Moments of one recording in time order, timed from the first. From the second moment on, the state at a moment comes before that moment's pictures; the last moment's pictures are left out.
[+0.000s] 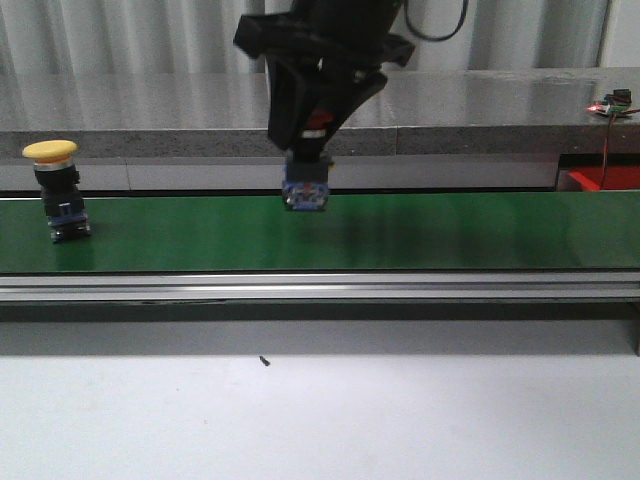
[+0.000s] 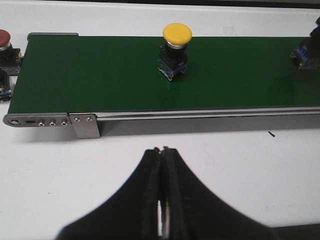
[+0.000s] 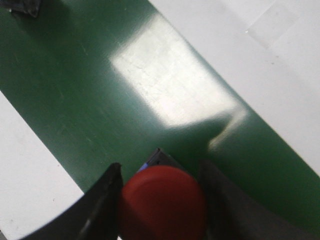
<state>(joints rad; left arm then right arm) 0.05 0.47 -0.67 -0.28 0.93 0.18 0.51 1.93 -1.77 0.26 0.96 -0.29</state>
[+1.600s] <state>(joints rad) 0.05 0.47 -0.67 -0.28 0.93 0.18 -0.30 2.03 -1.75 0.32 0.72 -0.29</state>
